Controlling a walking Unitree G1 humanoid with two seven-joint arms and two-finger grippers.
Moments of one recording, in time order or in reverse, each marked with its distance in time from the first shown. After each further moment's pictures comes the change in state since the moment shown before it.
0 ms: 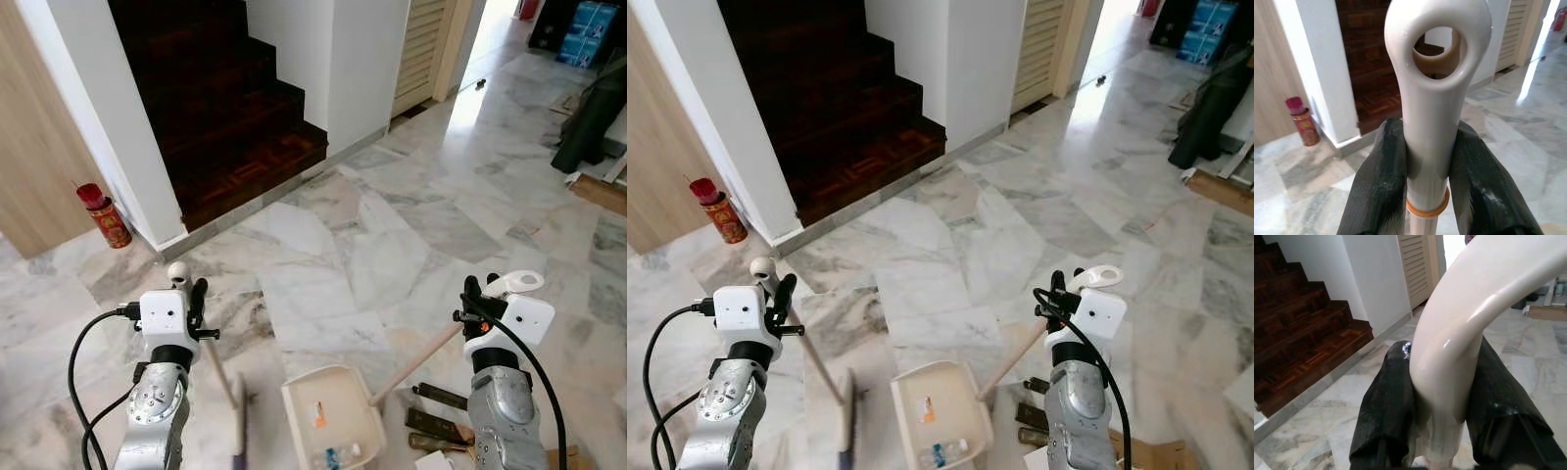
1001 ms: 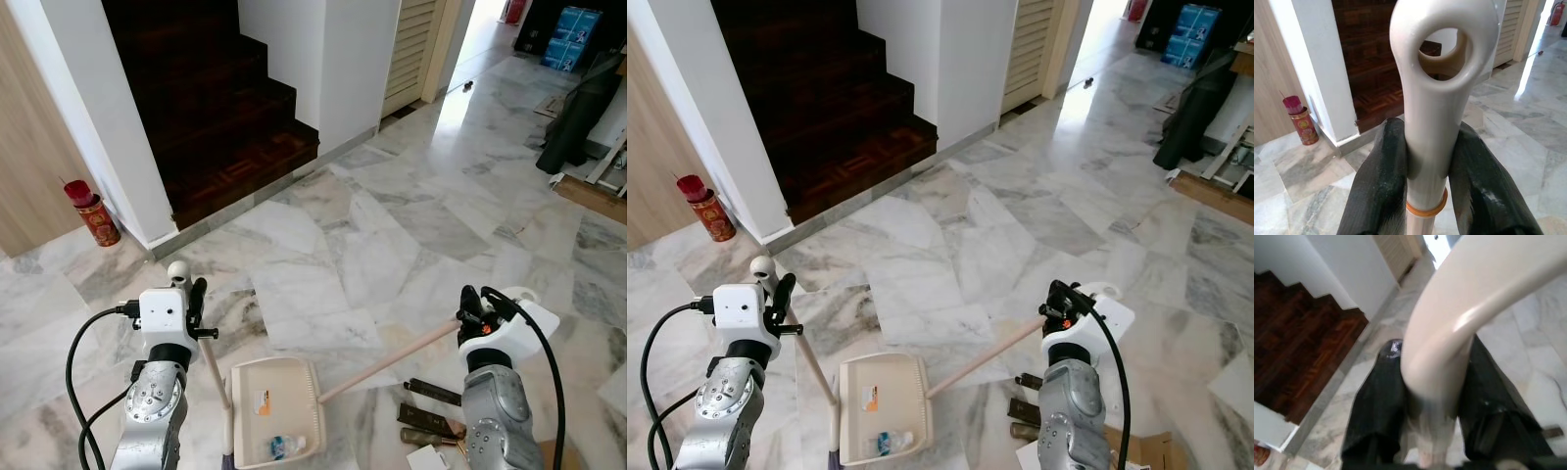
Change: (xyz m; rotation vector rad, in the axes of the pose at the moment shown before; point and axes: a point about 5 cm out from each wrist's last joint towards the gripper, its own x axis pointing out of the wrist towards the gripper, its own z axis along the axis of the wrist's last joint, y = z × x) left arm 0.001 0.004 0.002 0.025 0.010 0.001; right arm 0.001 -0.001 -0.014 0.338 0.138 -0.077
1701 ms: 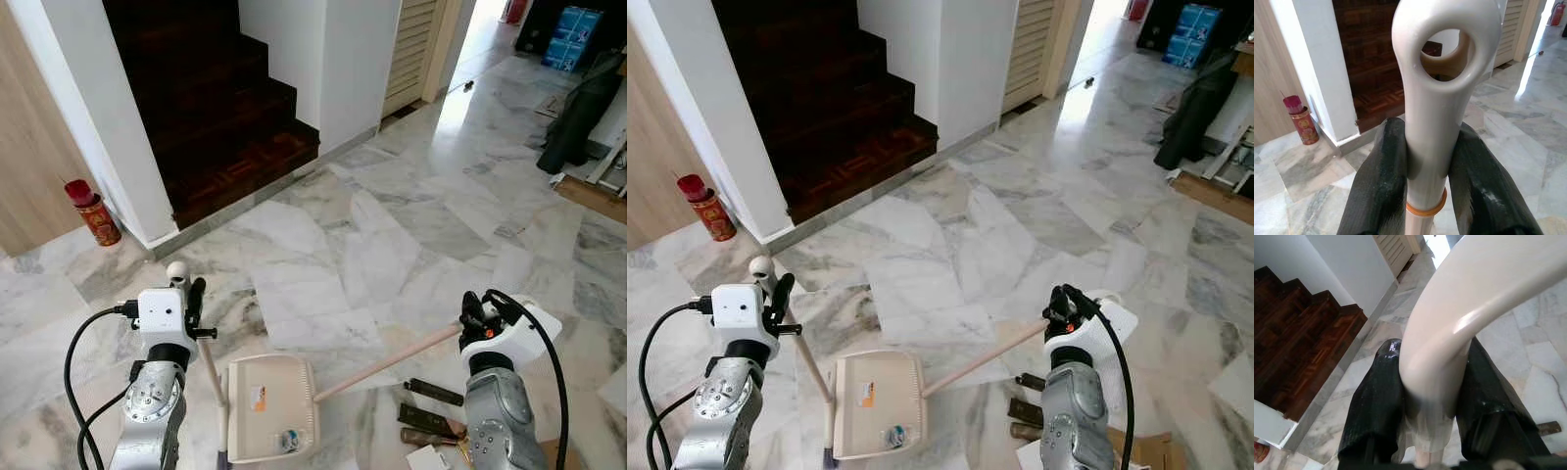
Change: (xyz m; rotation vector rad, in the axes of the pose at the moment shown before) left arm 0.000 -0.001 0.000 -0.004 0.000 -0.005; right arm 0.000 -0.001 -0.001 -0.006 0.010 0.005
